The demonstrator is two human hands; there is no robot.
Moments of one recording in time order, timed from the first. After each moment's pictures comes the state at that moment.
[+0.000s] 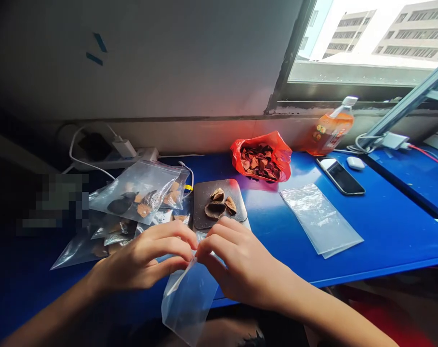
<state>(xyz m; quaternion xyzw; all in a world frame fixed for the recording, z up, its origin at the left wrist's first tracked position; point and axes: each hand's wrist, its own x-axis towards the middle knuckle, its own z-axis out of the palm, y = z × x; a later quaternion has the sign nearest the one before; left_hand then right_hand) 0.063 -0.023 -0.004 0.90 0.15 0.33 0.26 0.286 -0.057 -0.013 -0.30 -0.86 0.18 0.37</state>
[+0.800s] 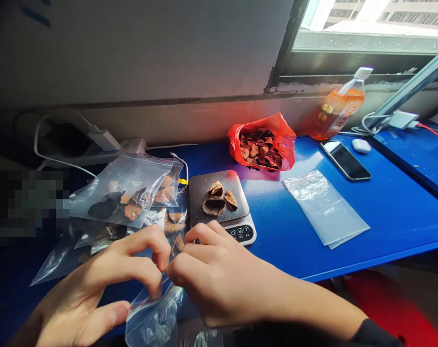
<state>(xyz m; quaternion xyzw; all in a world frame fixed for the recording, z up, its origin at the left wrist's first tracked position) 0.033 -0.037 0.014 0.83 0.25 0.23 0.44 0.268 -0.053 -0.001 -0.26 -0.90 0.26 0.25</state>
